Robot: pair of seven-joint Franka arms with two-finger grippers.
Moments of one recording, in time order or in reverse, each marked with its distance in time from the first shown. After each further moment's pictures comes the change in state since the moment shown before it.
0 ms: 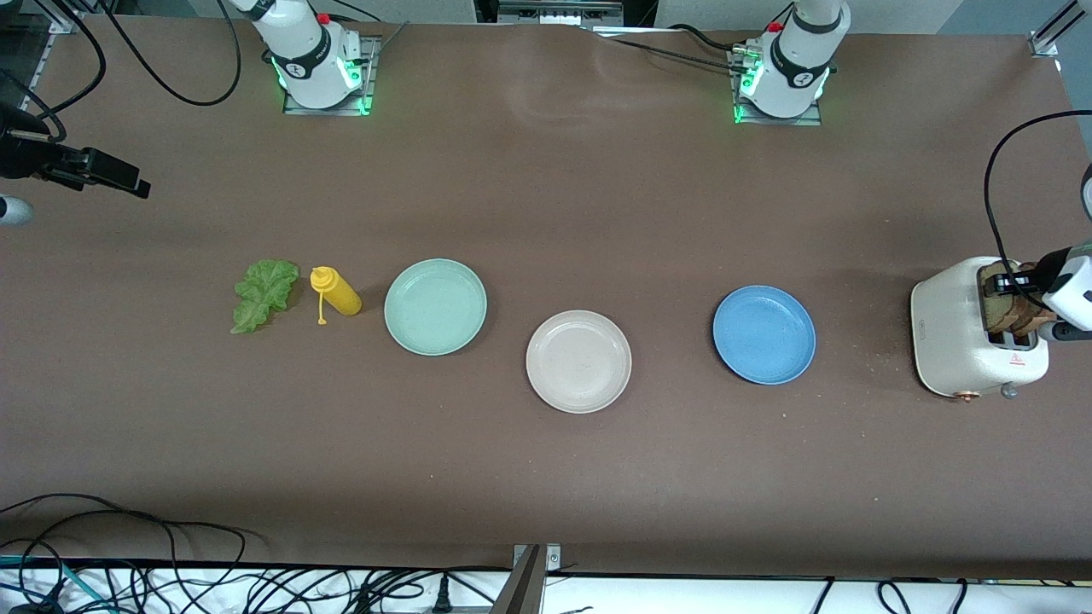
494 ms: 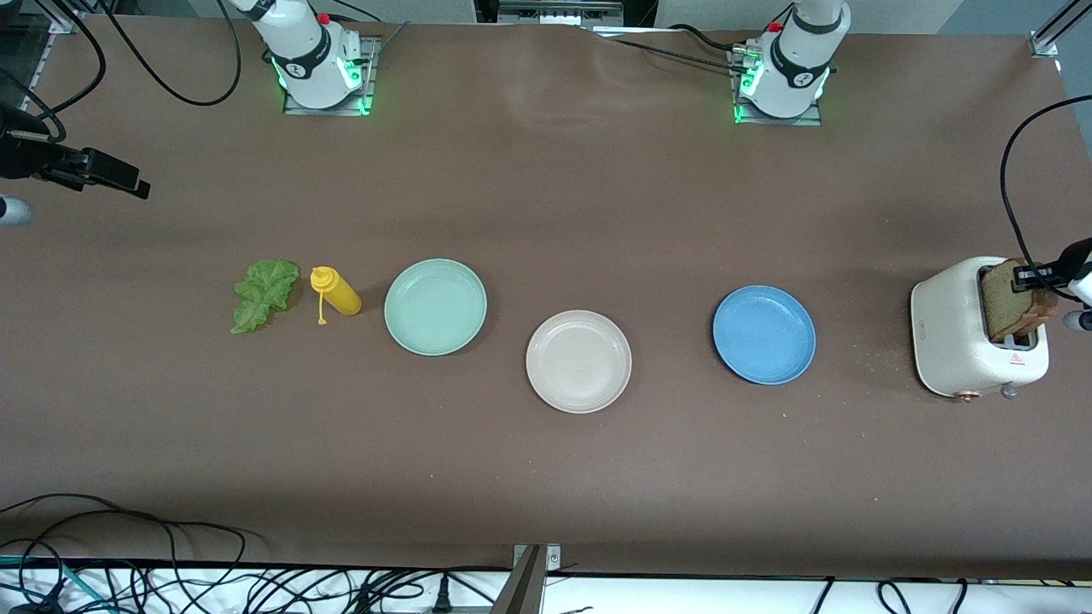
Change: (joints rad) left arm 0.009 -0.058 -0.008 -0.001 0.000 0.009 0.039; right arm 0.000 0.000 0.000 0.000 0.000 0.001 0.000
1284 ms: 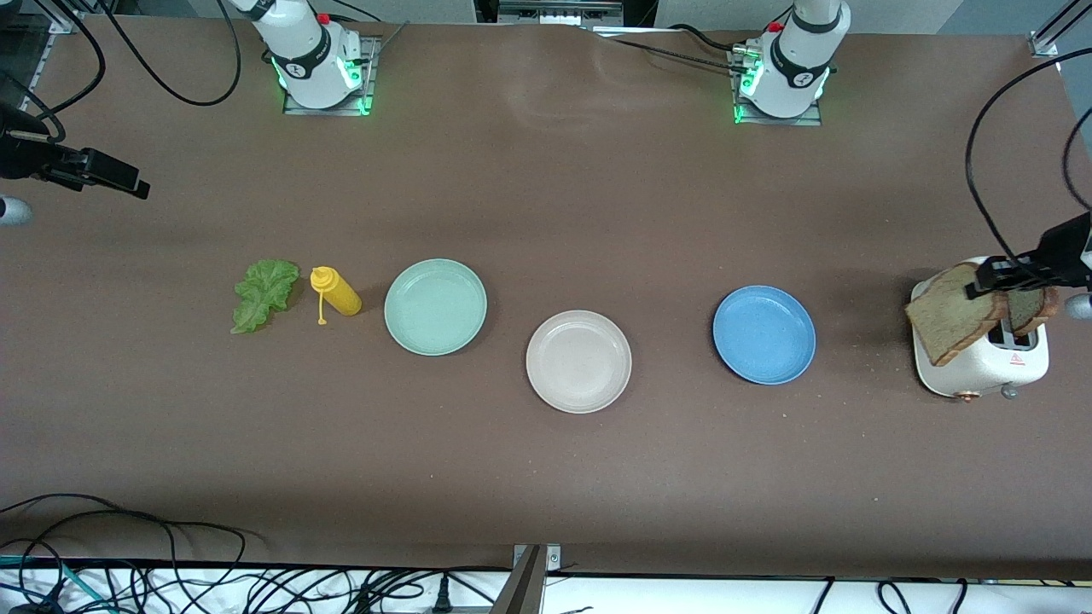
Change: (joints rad) left arm -0.110 -0.101 -0.017 0.020 -0.506 -0.081 -0.003; right arm 0.000 0.000 -0.001 0.000 -0.001 0.005 0.000
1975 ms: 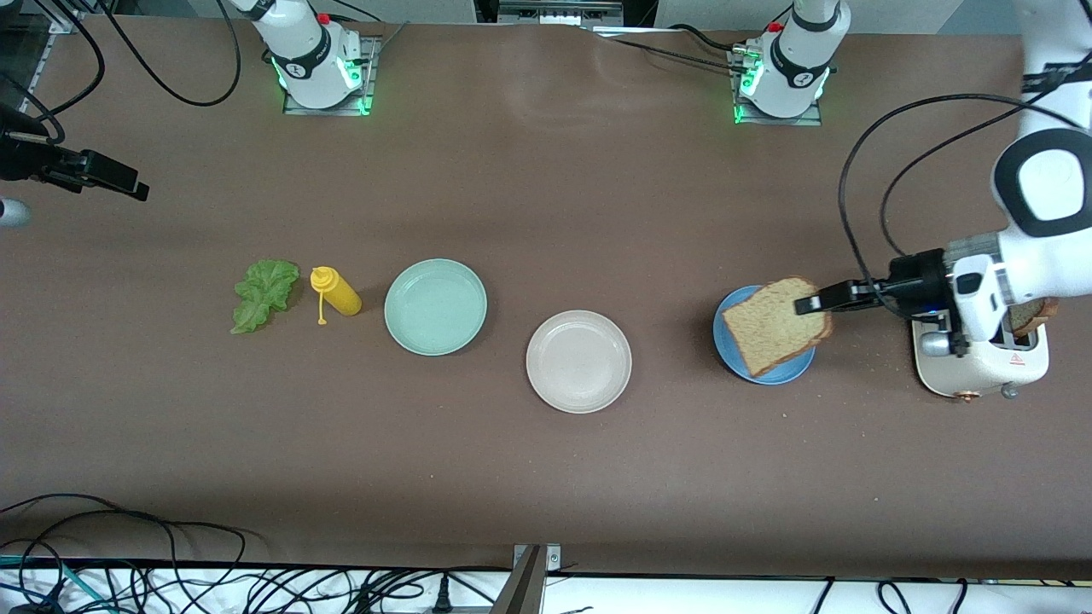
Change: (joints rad) left arm -0.132 0.141 -0.069 -0.005 -0.568 -0.014 -0.070; right arm 0.000 0.002 0.000 0.000 0.000 0.004 0.000
